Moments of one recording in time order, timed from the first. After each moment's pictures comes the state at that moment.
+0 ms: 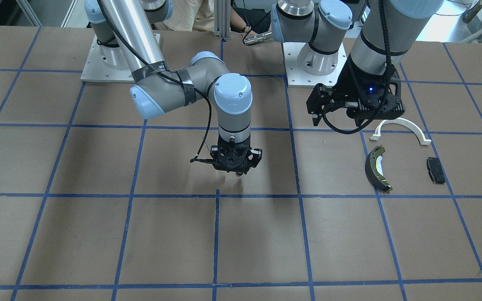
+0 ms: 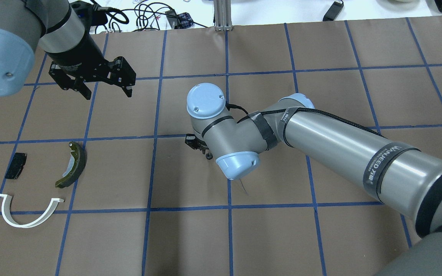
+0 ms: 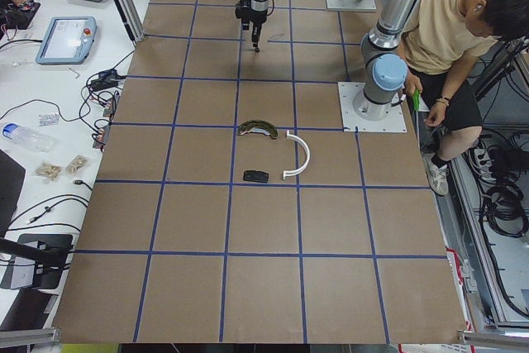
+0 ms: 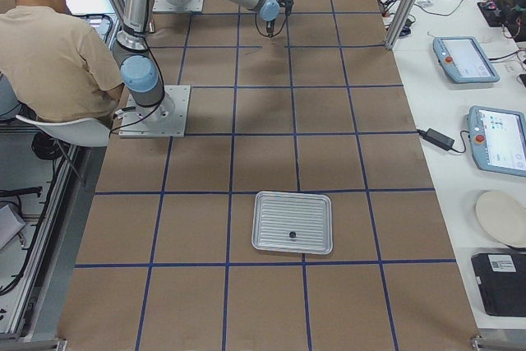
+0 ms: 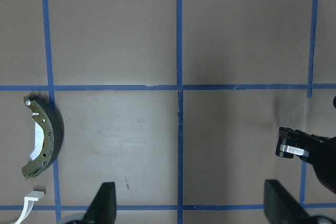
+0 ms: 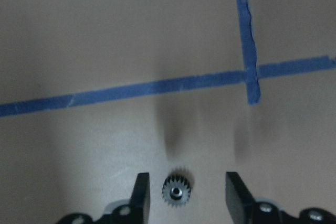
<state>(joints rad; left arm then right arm) -1.55 -1.60 -1.60 -1.51 1.57 0.01 2.05 -1.10 1.77 -2.40 -1.55 0.60</state>
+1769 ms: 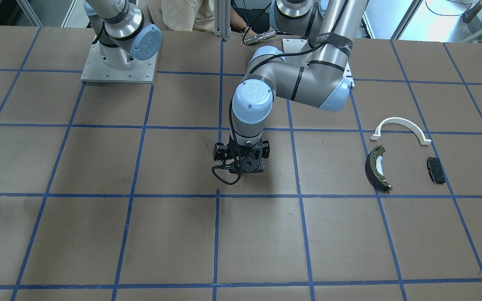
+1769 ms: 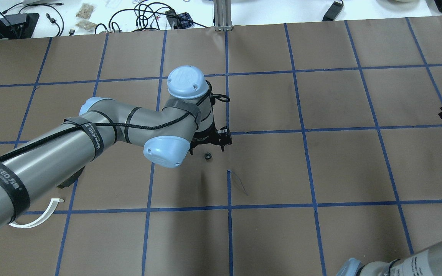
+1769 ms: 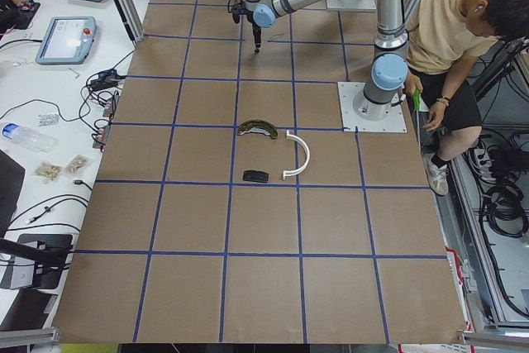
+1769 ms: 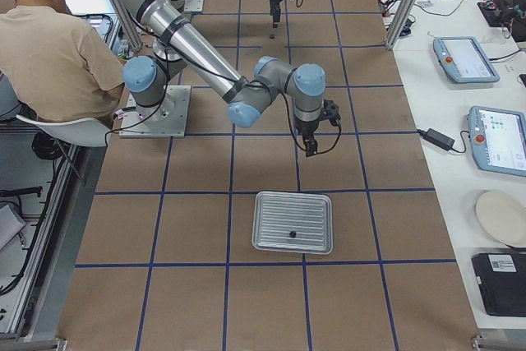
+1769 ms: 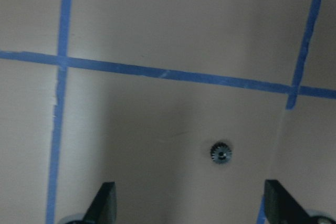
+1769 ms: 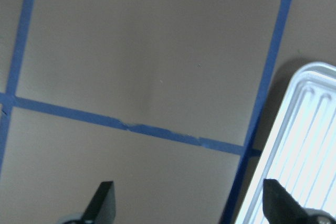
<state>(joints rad) -1.90 -1.95 -1.87 -0.93 1.52 -0.39 0.84 -1.21 1.77 -2.20 -1.57 -1.02</state>
